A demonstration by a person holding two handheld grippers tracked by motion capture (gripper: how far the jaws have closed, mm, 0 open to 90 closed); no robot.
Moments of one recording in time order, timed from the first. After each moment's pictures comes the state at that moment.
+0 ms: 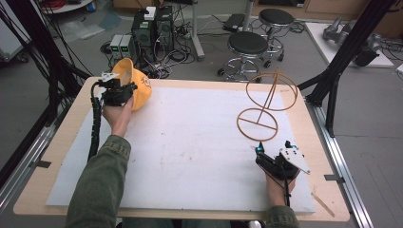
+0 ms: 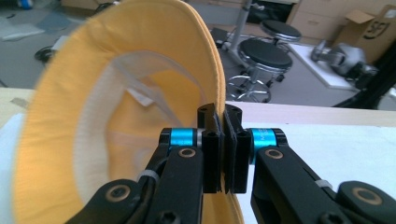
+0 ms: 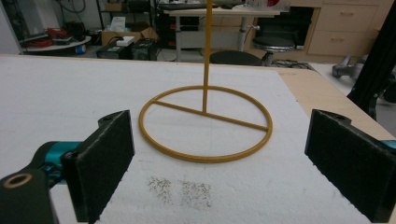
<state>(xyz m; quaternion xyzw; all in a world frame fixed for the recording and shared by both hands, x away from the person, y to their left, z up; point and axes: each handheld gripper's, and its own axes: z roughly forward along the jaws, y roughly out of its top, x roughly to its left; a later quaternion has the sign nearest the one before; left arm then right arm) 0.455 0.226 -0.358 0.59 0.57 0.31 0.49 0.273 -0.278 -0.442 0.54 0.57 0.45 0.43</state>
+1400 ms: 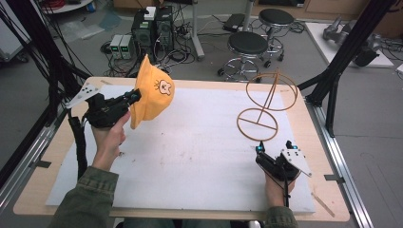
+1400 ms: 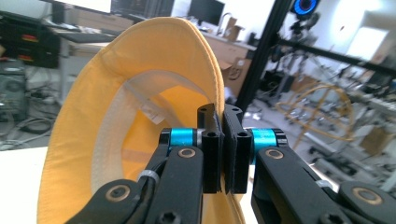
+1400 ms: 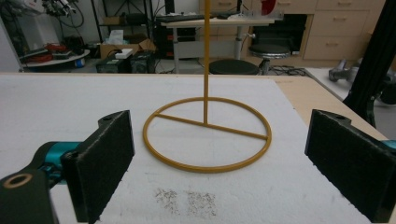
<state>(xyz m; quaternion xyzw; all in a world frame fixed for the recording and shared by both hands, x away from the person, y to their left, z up) 0.331 0.213 -0.300 0.59 0.40 0.20 0.67 0.268 -0.274 -0.435 0.54 0.55 0.46 0.44</state>
